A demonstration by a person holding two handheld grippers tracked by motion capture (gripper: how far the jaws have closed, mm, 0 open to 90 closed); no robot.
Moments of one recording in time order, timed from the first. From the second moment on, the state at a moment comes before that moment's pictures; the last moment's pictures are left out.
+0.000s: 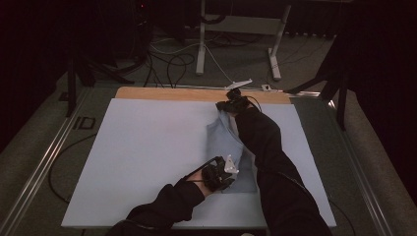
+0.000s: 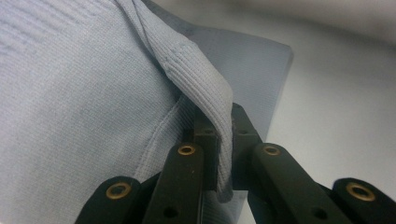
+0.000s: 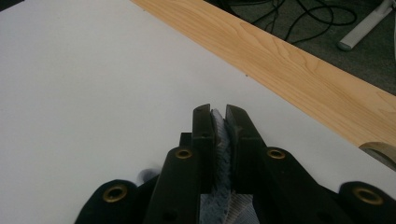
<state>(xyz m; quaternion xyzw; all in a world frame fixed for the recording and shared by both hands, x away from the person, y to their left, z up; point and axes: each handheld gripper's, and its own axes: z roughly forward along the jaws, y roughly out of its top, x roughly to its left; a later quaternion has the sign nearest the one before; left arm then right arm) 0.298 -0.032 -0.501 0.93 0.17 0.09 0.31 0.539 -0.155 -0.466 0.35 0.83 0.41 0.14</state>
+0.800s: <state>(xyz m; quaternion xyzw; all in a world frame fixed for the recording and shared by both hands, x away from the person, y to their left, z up) 0.303 -0.065 -0.502 0.93 0.17 0.06 0.32 0.528 -0.193 -0.451 0.37 0.80 0.45 0.12</state>
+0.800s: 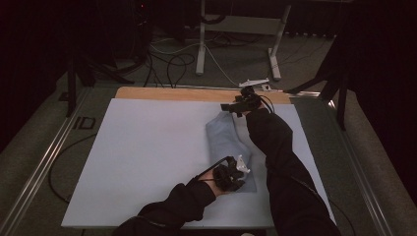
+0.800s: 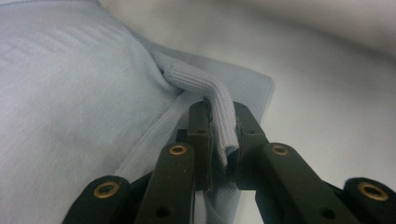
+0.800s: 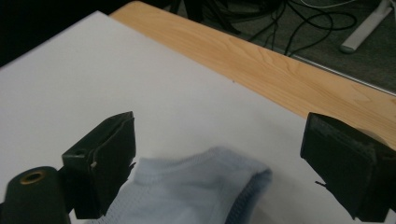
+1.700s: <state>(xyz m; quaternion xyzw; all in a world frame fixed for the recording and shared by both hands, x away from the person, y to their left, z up) 0.289 -0.066 -0.478 0.92 0.15 0.05 0.37 0.515 -0.194 -0.448 0.36 0.81 0.46 0.11</state>
